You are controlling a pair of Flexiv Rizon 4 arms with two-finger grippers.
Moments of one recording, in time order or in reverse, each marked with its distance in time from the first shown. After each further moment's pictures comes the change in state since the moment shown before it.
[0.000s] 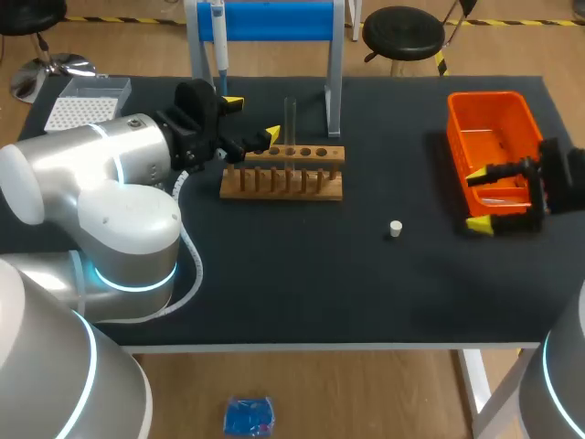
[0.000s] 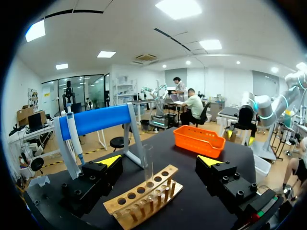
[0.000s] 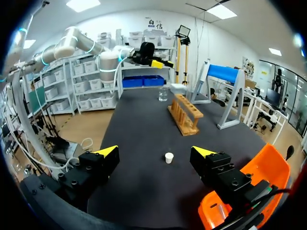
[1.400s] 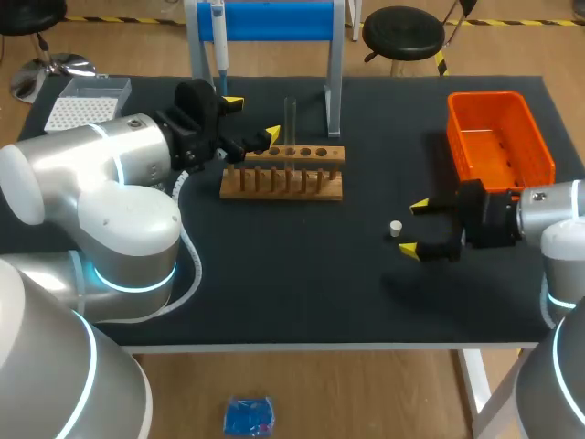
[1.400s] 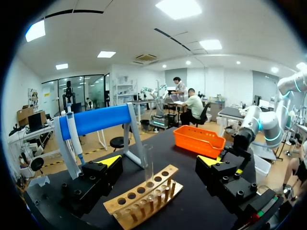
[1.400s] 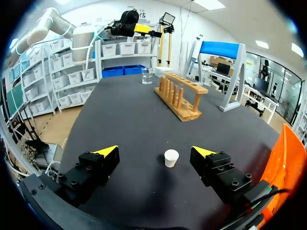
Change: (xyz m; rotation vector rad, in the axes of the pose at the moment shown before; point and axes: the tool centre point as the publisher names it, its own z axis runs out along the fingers) left arm 0.000 0.000 0.000 0.000 0.000 0.000; right arm -0.014 -0.049 0.111 0.071 -0.168 0.057
